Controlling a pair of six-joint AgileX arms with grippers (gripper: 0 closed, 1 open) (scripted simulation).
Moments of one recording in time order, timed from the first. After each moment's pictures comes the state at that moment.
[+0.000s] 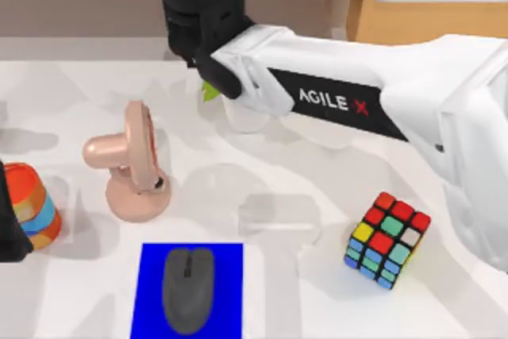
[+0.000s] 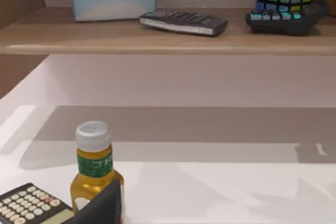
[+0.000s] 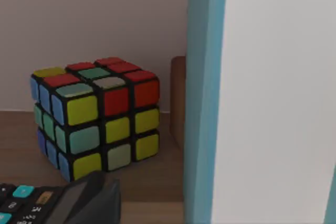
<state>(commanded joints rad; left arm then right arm) 0.00 0.00 0.00 0.00 0.00 0.00 0.77 2.47 1.99 0.49 0.81 -0.01</state>
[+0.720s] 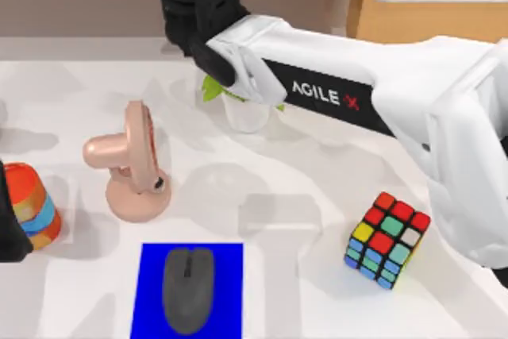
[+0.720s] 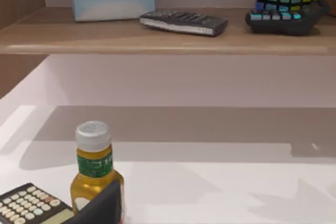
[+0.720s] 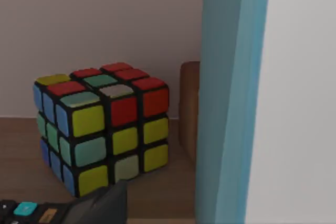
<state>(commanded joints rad) 0.00 0.00 0.00 0.00 0.00 0.00 0.75 2.54 2.11 0.43 0.79 -0.01</state>
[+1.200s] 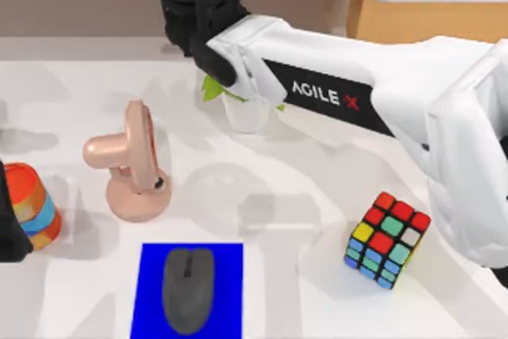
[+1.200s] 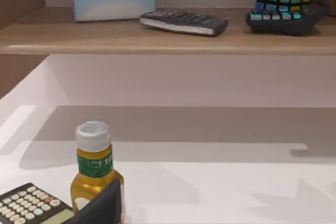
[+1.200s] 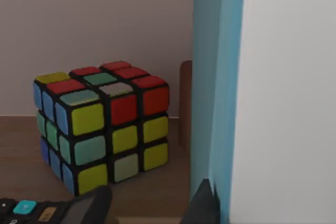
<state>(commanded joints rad) 0.00 0.00 0.00 0.00 0.00 0.00 0.75 2.54 2.11 0.43 0.79 -0.01</state>
